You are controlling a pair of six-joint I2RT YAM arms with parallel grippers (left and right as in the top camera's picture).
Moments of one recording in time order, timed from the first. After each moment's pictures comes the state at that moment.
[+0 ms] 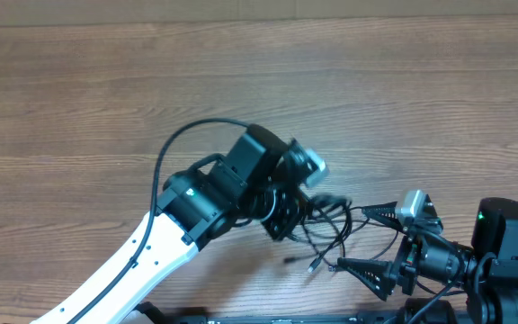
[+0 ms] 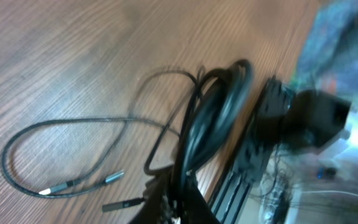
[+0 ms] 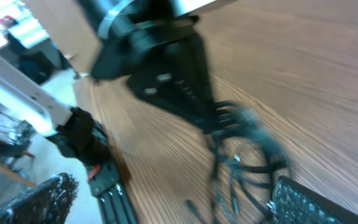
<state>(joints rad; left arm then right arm) -0.76 1.32 1.25 -0.87 0.47 -0.03 -0.06 0.62 0.90 -1.14 -1.08 -0.47</state>
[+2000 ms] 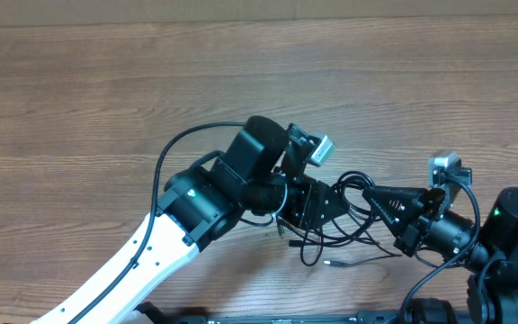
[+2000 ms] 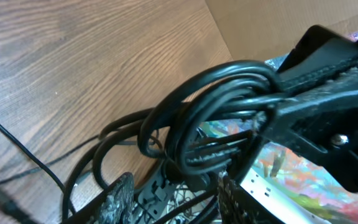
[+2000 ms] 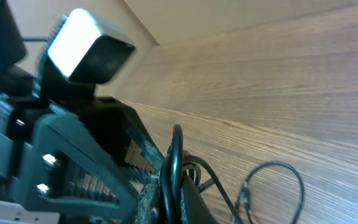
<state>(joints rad) -0.77 1.32 1.25 -0.63 0.65 -0.55 -0.06 0.62 0.89 -0.78 -0.90 0.23</state>
